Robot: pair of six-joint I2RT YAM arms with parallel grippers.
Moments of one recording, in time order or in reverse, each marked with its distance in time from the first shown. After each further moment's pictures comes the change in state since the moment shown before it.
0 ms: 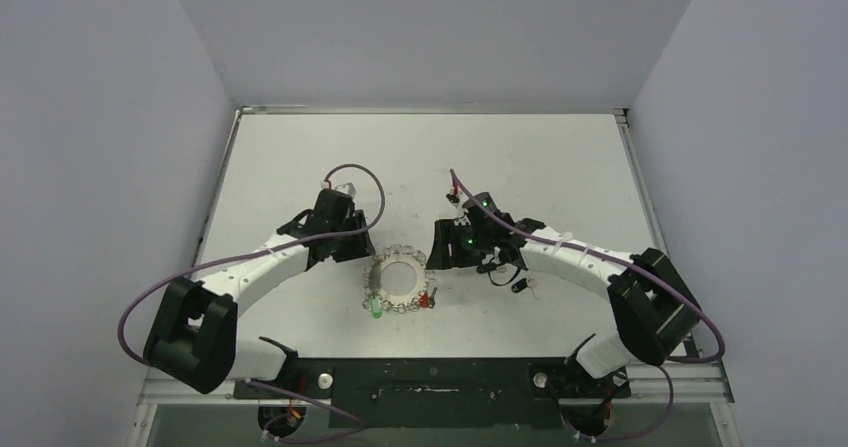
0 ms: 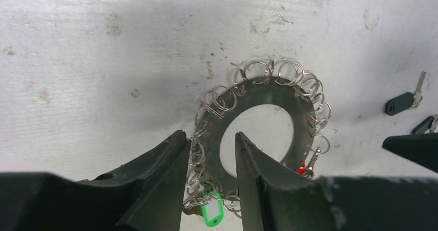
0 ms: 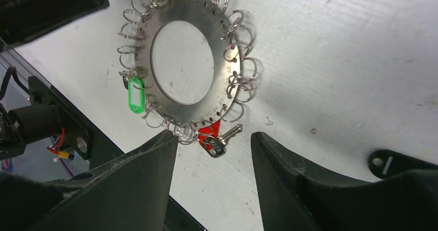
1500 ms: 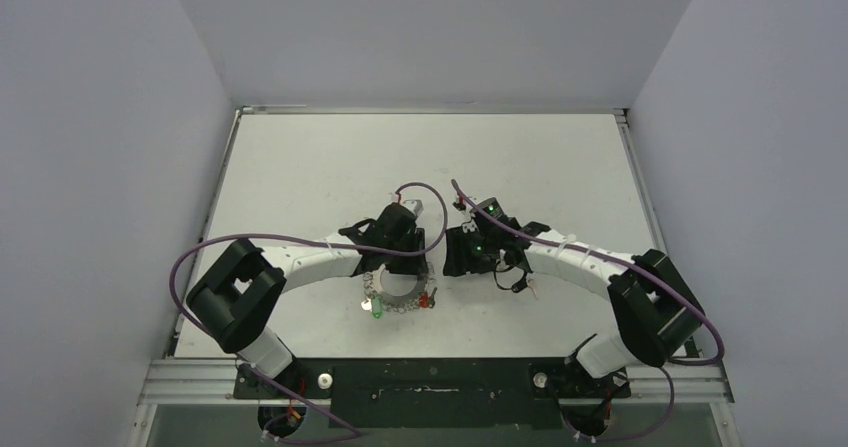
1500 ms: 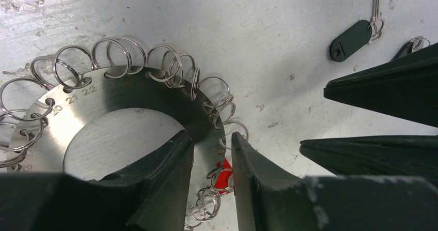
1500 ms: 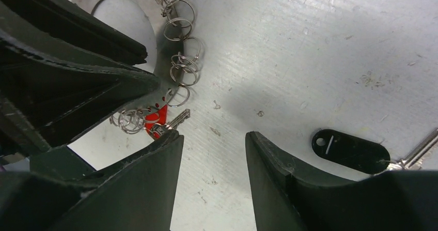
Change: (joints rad) left arm -0.343 0.237 0.089 0.188 0.031 -0.066; right arm -0.051 -0.052 -0.062 -0.040 0.062 -0.151
